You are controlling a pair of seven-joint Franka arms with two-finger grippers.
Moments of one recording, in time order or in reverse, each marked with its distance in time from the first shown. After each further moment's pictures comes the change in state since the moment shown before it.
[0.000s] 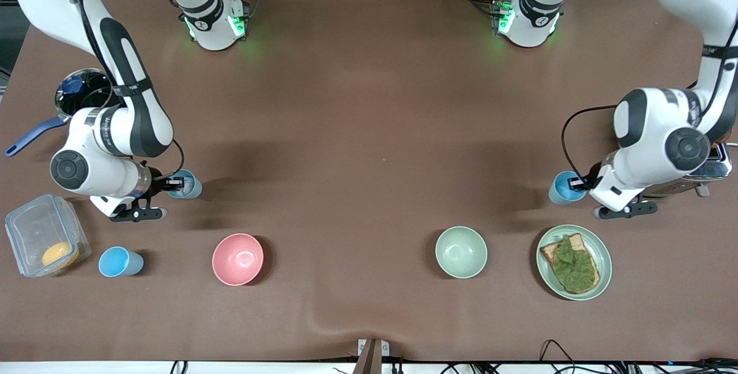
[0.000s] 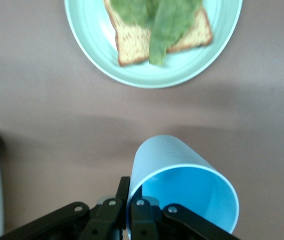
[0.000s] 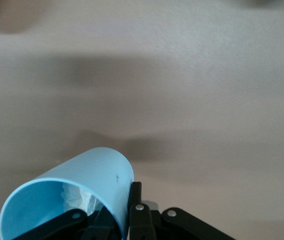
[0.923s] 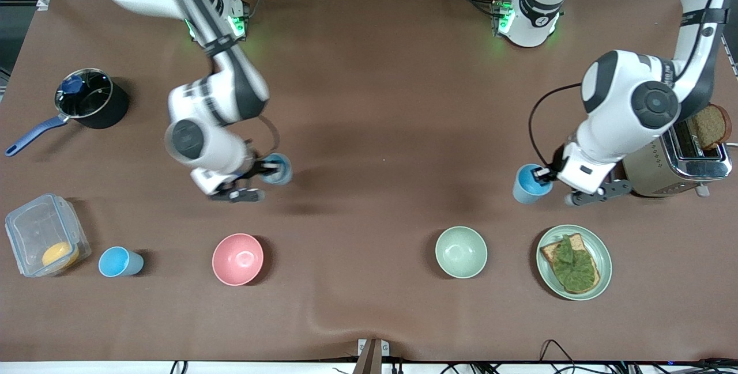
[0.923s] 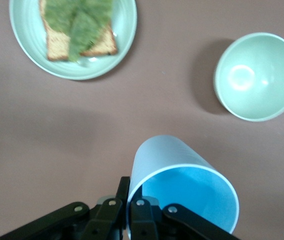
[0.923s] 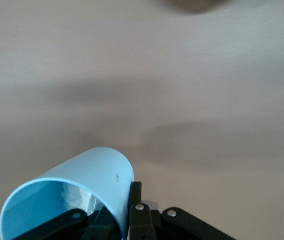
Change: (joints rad) left arm -0.010 -0.102 -0.220 0.015 -0.057 -0.039 -0.303; right arm 0.448 -0.033 0.021 0.014 0.172 0.088 0.535
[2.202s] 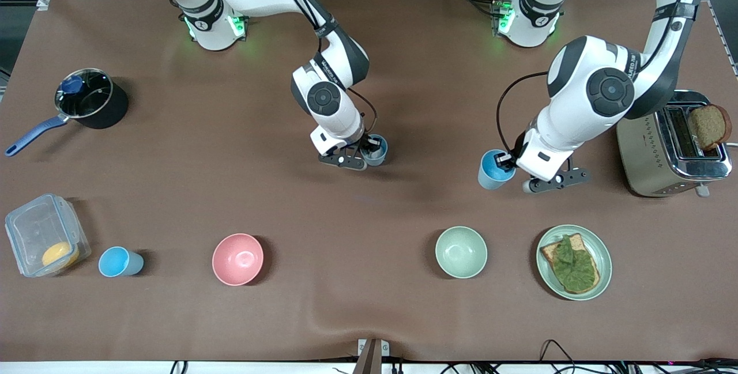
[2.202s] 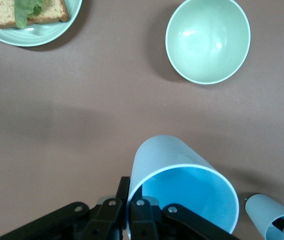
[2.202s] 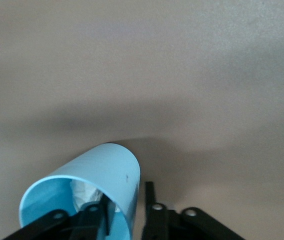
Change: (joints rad) left arm -0.007 0.002 -0.107 0.021 -0.018 -0.055 -0.075; right arm 0.332 0.218 -0.015 0.107 0.153 0.236 0.337
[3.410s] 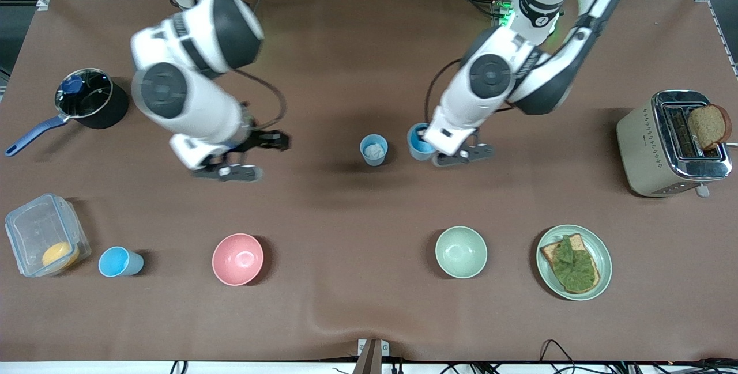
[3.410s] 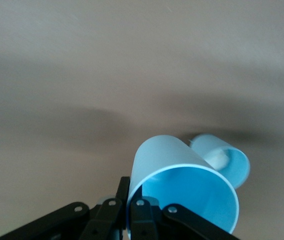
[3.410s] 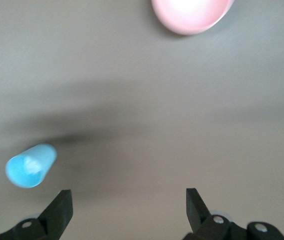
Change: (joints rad) left arm -0.287 0.137 -0.043 0.070 0.000 -0.010 -0.282; right arm -0.354 -0.306 -0.071 0.260 -0.207 -0.756 -0.379
